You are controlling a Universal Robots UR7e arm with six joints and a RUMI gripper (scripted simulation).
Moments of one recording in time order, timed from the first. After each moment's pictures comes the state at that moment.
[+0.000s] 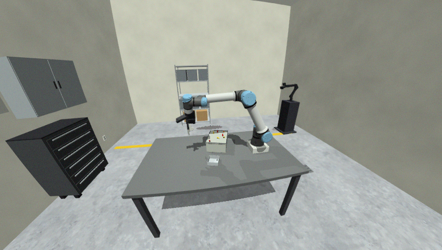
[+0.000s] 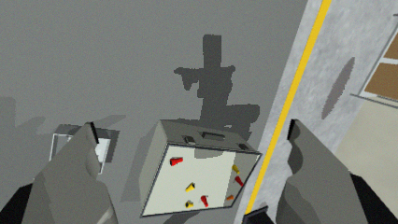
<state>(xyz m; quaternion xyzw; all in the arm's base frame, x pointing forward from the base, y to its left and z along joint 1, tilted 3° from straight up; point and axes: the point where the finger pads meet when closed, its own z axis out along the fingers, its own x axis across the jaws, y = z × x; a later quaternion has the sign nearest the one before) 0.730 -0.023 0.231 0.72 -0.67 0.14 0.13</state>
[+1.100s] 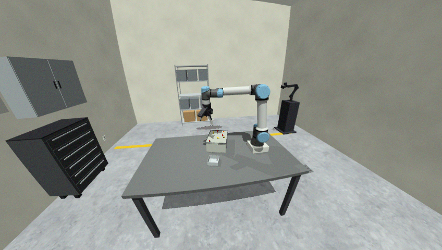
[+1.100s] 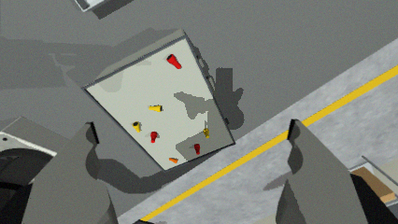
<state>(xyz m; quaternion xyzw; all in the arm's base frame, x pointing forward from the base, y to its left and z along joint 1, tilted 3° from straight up) 0.552 -0.057 0.262 0.92 -0.37 0.02 0.09</state>
